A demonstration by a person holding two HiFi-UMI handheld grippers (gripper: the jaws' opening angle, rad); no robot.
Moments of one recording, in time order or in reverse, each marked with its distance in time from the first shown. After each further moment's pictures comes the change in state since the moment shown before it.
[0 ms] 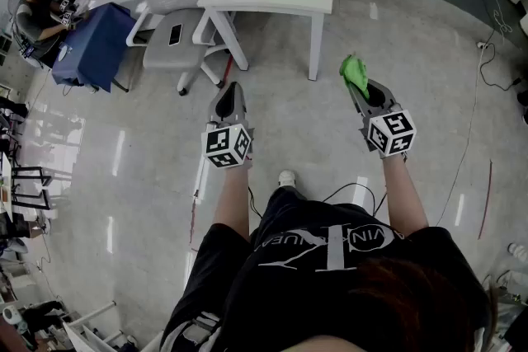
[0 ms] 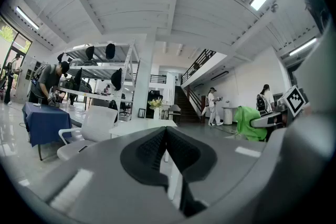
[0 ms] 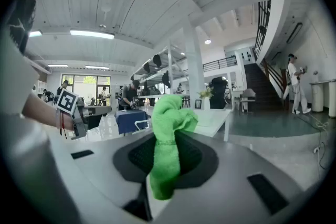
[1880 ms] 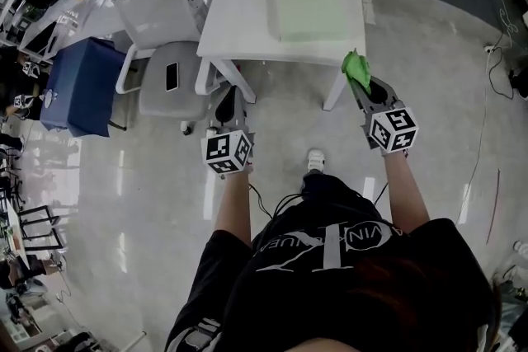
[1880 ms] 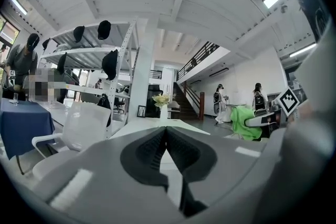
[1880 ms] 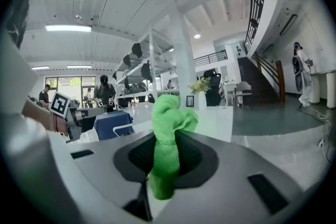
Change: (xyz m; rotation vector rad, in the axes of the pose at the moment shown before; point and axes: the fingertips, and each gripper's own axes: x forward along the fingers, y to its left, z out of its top) left arm 0.261 0.160 0.015 0.006 0.035 -0.079; right arm 0.279 -0.110 0.042 0.072 0.024 -0.088
